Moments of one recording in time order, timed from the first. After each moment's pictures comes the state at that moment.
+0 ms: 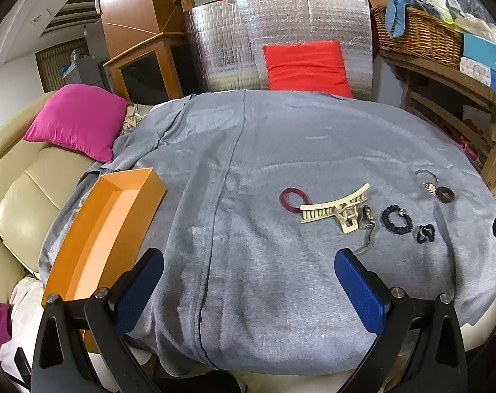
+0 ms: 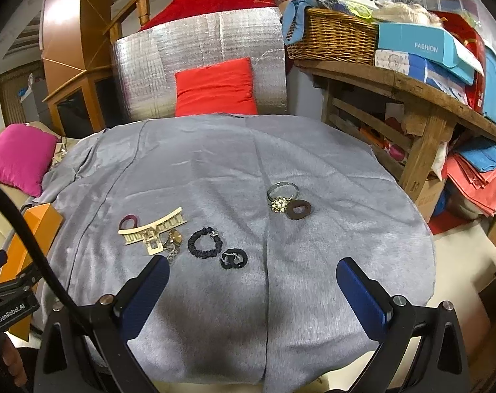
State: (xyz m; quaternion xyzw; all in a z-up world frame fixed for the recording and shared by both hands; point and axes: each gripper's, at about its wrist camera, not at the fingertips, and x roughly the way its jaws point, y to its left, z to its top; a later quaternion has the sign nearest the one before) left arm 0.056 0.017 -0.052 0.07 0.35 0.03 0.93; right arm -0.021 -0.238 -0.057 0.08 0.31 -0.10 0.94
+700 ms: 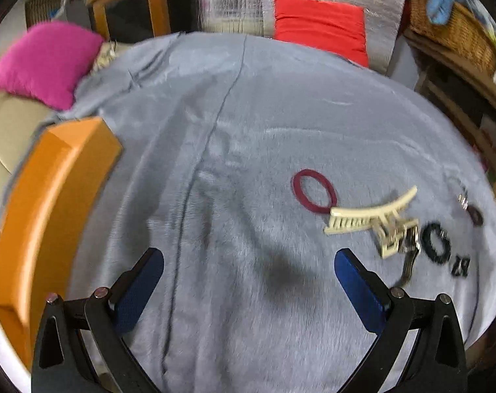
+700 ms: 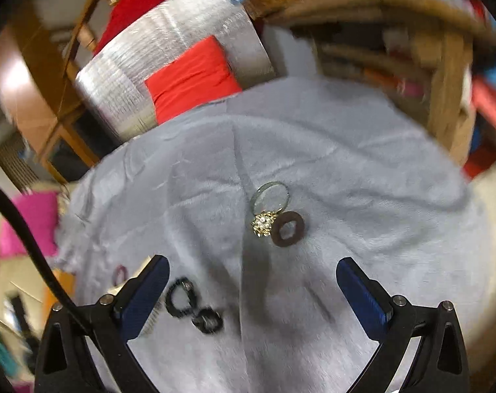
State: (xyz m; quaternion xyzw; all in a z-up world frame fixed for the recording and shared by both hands) left arm 0.171 0.051 -0.121 -0.02 0.45 0.00 0.89; right arm 0.083 -0.371 -0.095 0.27 0.36 -0.05 0.89
